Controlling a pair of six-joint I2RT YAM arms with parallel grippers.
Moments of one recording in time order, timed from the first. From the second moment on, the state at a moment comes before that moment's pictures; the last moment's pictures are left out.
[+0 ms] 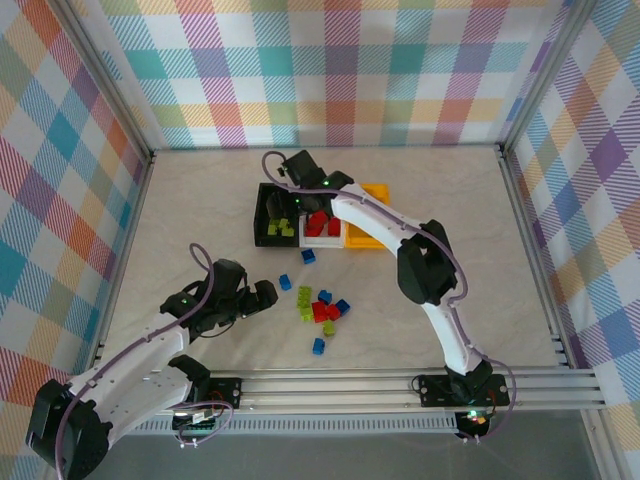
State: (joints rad) left arm -0.53 0.88 0.51 -0.61 0.02 -0.86; right arm 0.76 2.24 2.06 -0.67 -0.06 0.35
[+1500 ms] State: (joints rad) left arm -0.61 1.59 0.85 -0.43 -0.07 -0.71; right arm 0.73 1.11 0.81 -0.49 0.10 0.55
